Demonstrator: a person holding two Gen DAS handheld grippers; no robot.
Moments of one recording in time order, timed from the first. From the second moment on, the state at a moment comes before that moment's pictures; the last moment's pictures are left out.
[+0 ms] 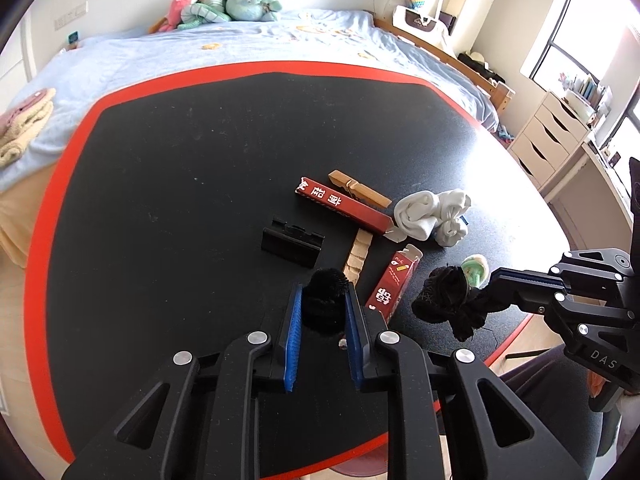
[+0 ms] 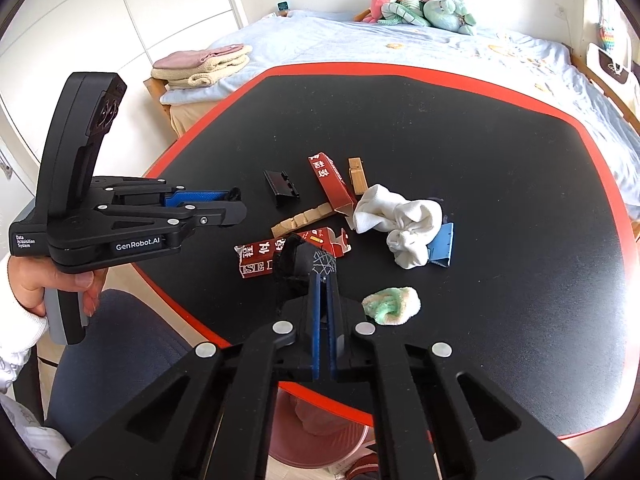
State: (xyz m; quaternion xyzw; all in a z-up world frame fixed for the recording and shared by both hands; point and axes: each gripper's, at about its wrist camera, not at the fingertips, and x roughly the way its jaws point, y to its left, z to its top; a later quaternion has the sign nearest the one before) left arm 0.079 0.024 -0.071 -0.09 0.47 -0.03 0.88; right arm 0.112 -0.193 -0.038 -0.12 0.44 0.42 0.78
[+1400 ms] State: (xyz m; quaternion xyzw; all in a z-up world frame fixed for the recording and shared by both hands) left arm -0.039 -0.057 -0.046 -0.04 0.45 -0.12 0.88; right arm -0.008 -0.268 -0.012 -0.11 0.44 0.42 0.79
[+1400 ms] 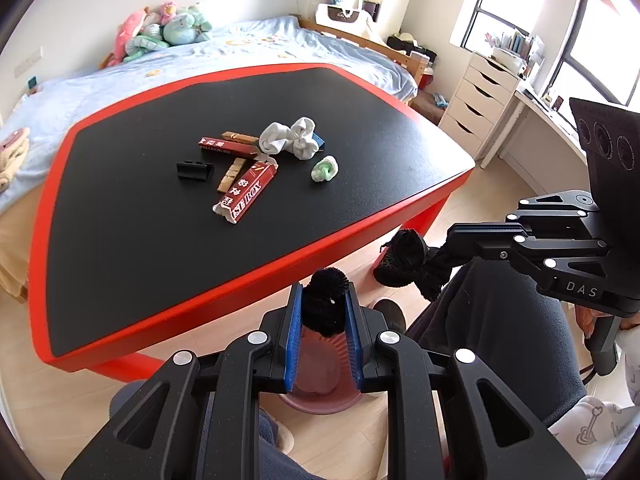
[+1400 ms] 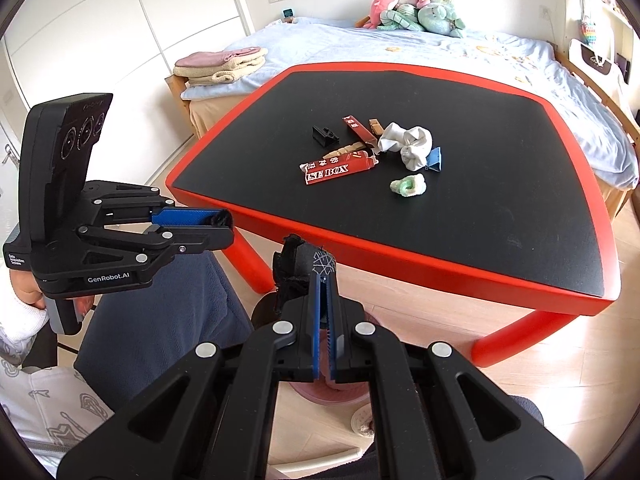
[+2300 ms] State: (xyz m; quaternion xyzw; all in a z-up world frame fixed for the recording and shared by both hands) left arm -0.038 -0.044 -0.047 -0.05 0.45 -0.07 0.89; right arm 0.003 -0.273 -0.026 -0.11 0.46 0.37 0.80
